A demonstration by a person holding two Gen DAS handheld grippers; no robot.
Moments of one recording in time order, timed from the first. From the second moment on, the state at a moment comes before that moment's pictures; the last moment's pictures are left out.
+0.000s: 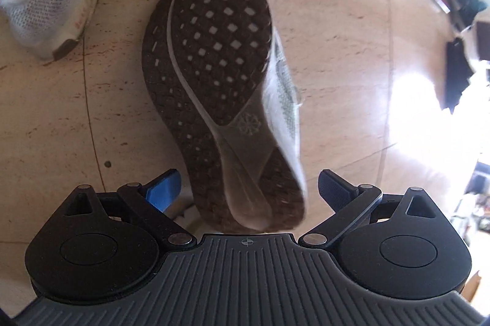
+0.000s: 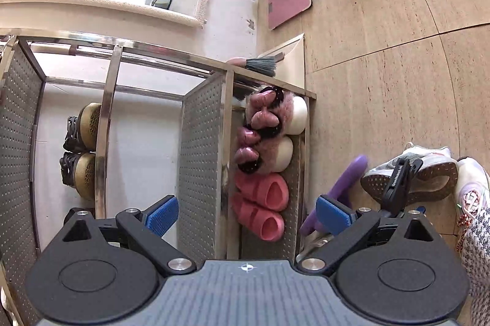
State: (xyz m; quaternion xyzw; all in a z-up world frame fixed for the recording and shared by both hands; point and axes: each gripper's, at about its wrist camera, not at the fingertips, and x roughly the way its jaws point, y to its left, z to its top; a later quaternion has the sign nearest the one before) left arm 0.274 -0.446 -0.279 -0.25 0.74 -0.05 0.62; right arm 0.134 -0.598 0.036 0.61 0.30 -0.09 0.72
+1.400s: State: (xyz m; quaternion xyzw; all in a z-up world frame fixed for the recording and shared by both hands) left arm 0.146 -0.144 -0.075 -0.01 0.74 -0.09 0.66; right arm 0.205 -0.441 -0.005 0.38 0.51 0.00 0.77
